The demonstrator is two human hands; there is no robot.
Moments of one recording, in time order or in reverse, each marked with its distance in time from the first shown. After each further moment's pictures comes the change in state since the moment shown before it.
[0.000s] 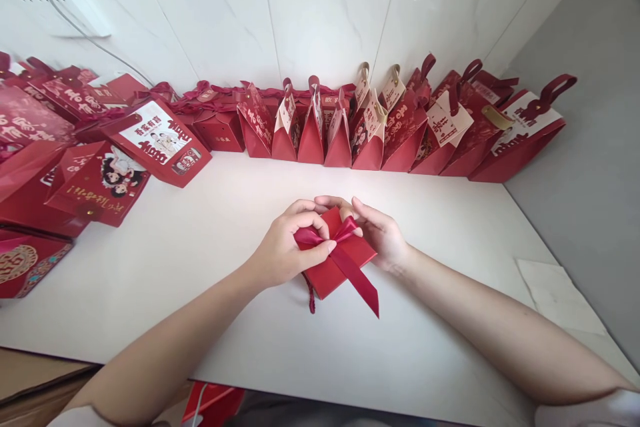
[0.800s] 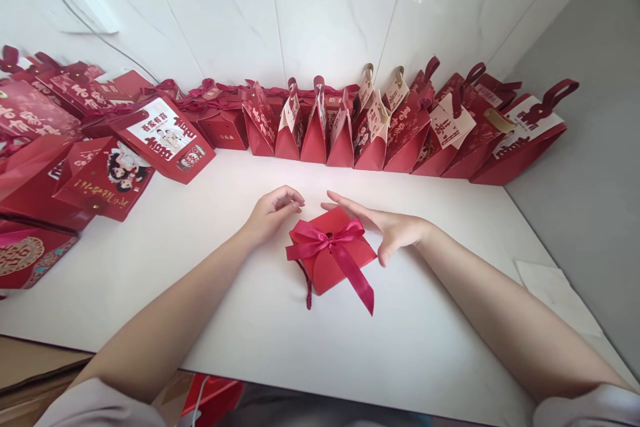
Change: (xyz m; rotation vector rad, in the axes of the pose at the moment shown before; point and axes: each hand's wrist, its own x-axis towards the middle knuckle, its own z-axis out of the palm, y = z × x) left_hand 0.032 -0.081 -0.032 -0.293 0.086 -0.071; right_hand 0.009 -0.026 -0.068 -0.706 -0.529 0.106
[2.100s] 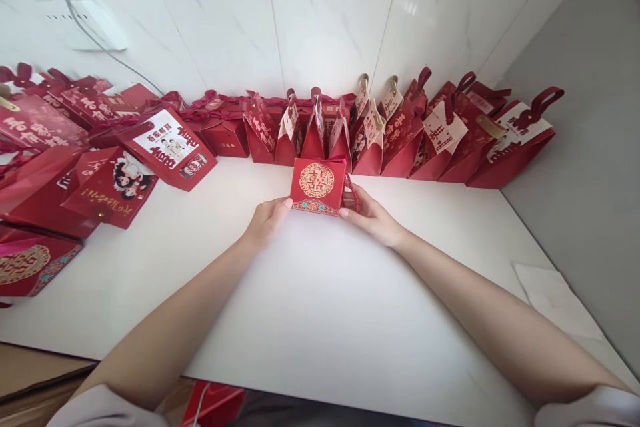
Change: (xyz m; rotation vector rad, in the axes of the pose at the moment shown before) left_hand -0.006 -0.001 0.001 0.245 0.086 0.001; right_hand 0.028 0.027 0.011 0.011 0.587 -0.150
